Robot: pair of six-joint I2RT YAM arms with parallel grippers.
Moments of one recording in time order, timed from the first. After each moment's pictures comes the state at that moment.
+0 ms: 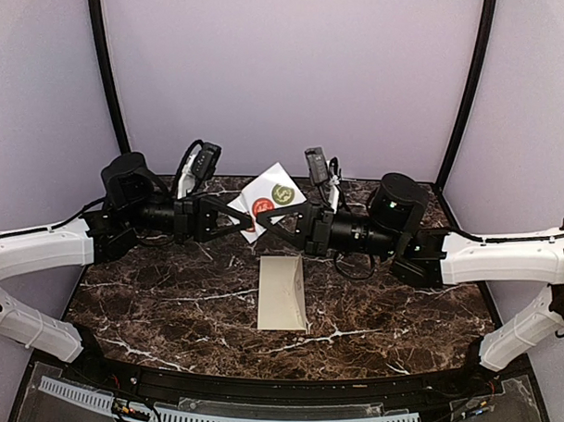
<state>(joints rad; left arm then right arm) -0.72 1.21 0.83 0.44 0.96 -0.57 1.07 1.42 0.95 0.60 -0.44 0.66</state>
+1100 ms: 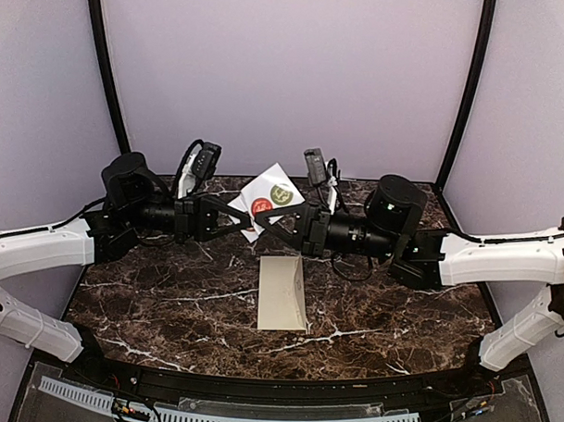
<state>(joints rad) -0.72 1.21 0.83 0.45 0.96 -0.57 1.08 1.43 0.96 0.59 -0.39 0.66</state>
